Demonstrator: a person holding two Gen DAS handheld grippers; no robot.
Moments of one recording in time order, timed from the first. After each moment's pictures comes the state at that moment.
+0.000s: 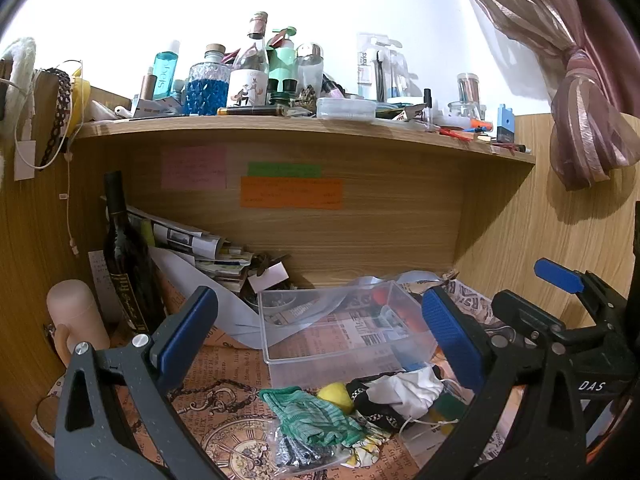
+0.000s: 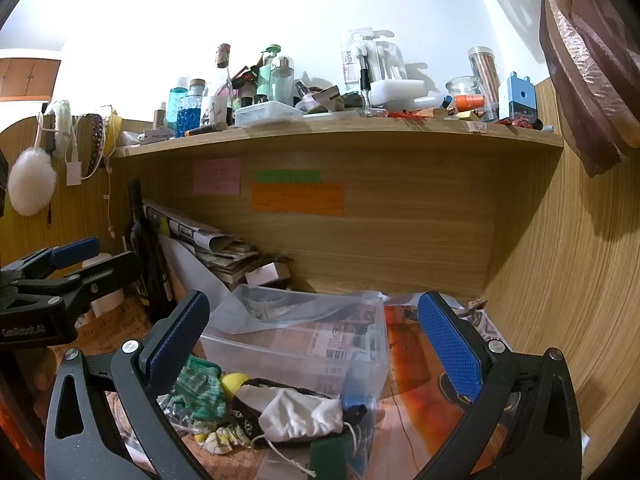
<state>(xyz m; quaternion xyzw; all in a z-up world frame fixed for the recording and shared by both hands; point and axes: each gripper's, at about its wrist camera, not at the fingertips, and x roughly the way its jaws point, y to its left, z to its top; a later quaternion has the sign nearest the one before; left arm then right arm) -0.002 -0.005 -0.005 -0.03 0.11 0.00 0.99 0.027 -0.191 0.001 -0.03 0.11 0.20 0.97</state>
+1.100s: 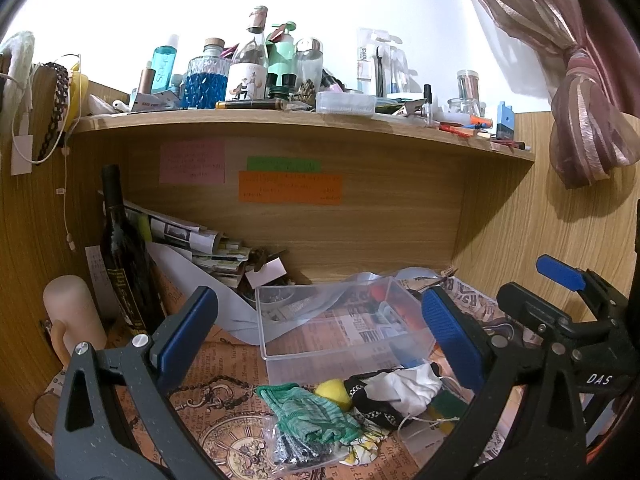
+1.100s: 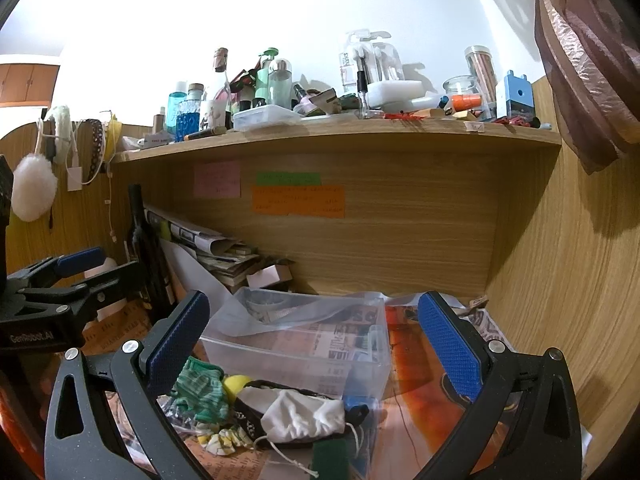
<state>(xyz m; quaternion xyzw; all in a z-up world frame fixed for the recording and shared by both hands) 0.002 -0.003 -0.005 -0.03 0.12 -0.01 0.99 0.026 -0.191 0.002 -0.03 0.11 0.20 0.97</state>
